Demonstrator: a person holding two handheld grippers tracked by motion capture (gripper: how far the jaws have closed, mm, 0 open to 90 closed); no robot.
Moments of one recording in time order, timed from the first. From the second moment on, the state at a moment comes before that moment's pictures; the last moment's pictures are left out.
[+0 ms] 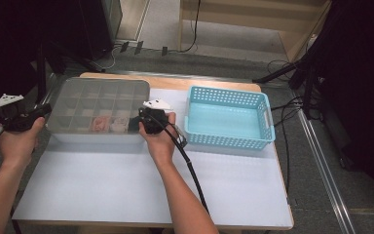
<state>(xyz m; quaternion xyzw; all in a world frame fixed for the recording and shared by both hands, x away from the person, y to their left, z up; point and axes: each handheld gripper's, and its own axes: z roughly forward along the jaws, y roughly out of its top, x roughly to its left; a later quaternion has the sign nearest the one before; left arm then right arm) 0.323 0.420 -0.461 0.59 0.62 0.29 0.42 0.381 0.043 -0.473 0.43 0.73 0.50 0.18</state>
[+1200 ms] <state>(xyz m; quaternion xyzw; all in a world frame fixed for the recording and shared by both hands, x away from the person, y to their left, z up) 0.198 0.363 -0.519 0.61 0.59 0.29 0.45 0.330 -0.005 -0.451 0.42 0.72 0.54 0.14</state>
